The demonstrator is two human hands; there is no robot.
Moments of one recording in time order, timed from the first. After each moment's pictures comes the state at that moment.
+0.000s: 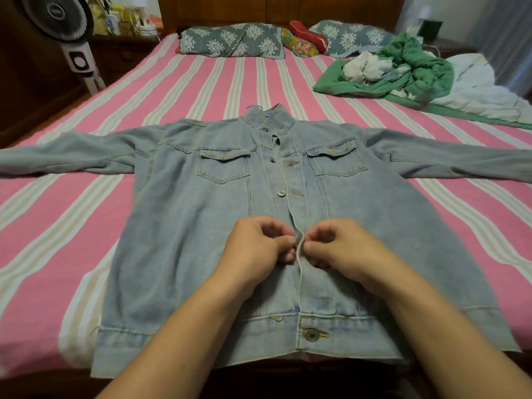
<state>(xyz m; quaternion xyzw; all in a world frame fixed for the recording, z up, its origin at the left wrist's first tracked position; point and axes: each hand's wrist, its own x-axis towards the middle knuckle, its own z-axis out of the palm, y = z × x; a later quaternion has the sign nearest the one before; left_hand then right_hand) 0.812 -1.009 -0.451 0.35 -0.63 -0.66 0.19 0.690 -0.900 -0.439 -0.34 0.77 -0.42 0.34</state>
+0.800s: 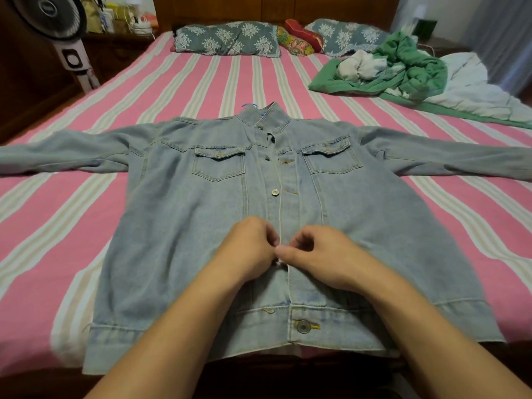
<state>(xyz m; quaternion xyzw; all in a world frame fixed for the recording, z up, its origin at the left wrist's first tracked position) 0.808 -1.026 -0.451 0.35 -0.87 -0.34 0.04 0.697 -0.904 -0.444 -0.43 0.84 -0.24 0.24</state>
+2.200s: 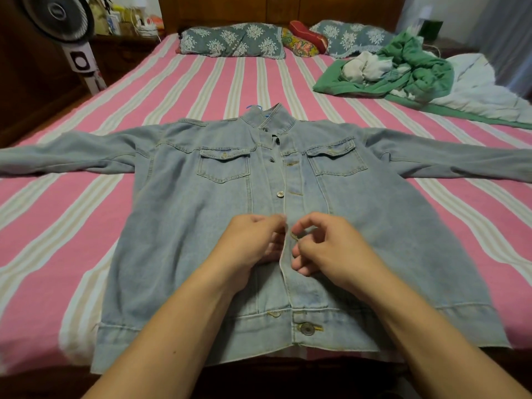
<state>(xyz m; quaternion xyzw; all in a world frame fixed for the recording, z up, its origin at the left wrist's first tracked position) 0.810 -1.014 -0.440 0.37 -0.57 -0.71 0.17 0.709 -0.904 -0.437 -0.33 0.74 -0.48 0.33</state>
